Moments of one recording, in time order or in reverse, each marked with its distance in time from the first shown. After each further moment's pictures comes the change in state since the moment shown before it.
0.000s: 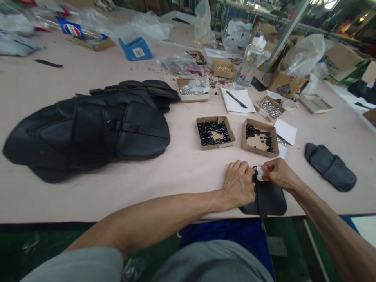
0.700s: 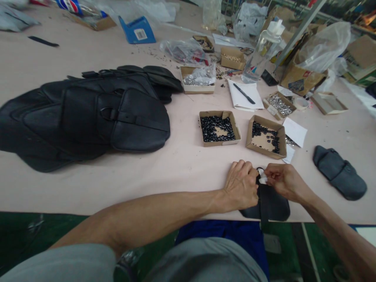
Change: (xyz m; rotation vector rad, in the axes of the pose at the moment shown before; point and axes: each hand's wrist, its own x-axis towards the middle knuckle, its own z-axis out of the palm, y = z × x) left_hand 0.002 -0.001 -0.001 -0.038 -0.016 -0.015; right_hand -0.010 -0.001 0.000 -0.150 -0.029 -0.288
